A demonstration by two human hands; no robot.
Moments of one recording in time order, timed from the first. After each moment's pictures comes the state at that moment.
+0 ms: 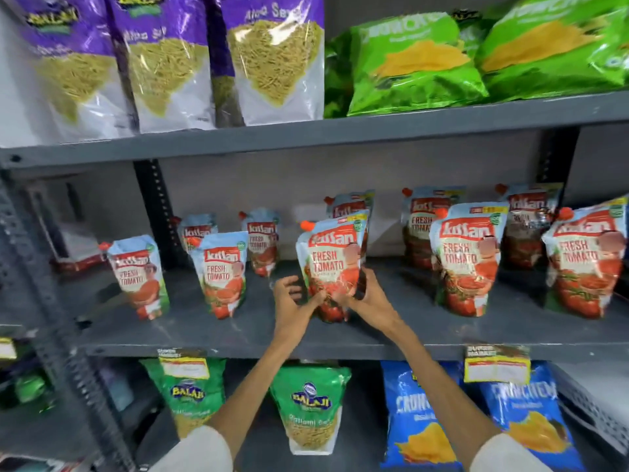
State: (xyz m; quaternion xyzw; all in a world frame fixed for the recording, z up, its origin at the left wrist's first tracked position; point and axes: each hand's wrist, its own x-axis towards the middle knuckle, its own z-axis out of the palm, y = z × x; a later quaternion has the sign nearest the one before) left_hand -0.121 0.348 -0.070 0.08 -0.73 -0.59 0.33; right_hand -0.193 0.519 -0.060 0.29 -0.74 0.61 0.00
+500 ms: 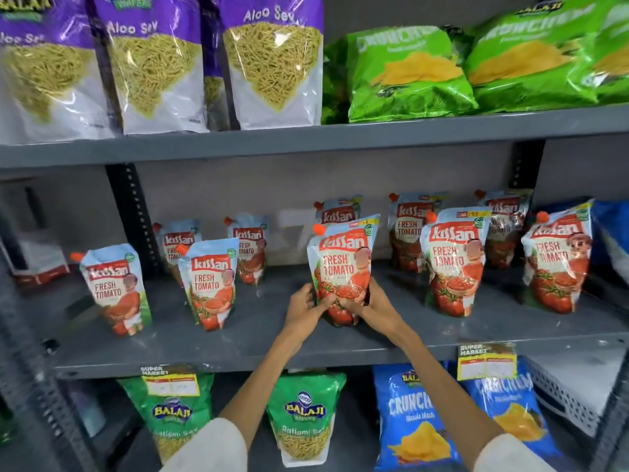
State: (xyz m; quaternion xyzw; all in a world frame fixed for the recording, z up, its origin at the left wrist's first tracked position) left_hand -0.149 0.353 -0.065 -0.01 -0.74 -0.64 0.19; right_hand -0.192 0.527 -0.057 0.25 -0.75 0.62 0.02
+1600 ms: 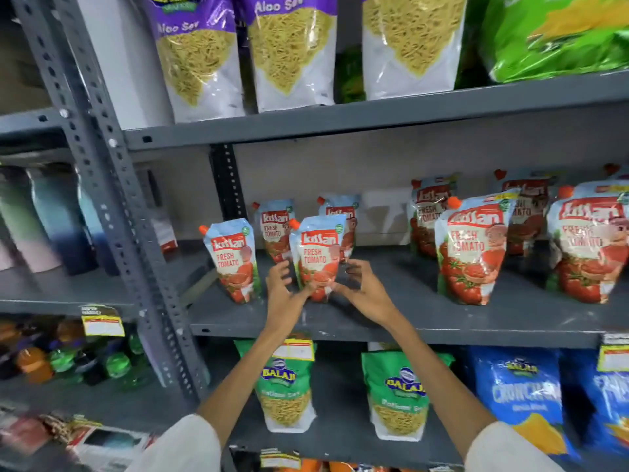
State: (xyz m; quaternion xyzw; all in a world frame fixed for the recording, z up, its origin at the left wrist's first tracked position) left_hand -0.037 0.147 -0.062 0.10 -0.74 -0.56 0.36; right_hand -0.117 0.316 -0.061 0.32 -0.74 0.60 0.02
